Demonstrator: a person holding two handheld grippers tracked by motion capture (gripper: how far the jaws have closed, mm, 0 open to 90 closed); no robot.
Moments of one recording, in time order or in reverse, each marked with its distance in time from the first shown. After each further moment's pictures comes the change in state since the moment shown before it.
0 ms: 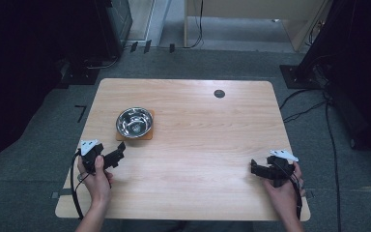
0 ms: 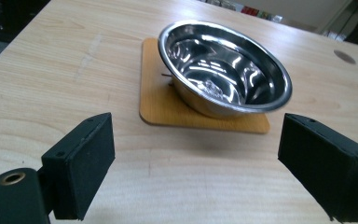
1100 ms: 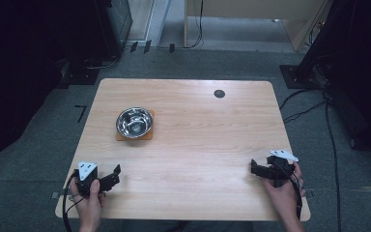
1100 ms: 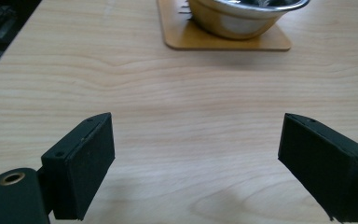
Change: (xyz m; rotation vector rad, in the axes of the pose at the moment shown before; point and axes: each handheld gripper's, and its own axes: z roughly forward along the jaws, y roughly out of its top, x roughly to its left) left arm 0.022 -0.049 -0.035 0.062 0.041 0.148; right arm 0.000 0.000 0.000 0.000 0.000 0.000
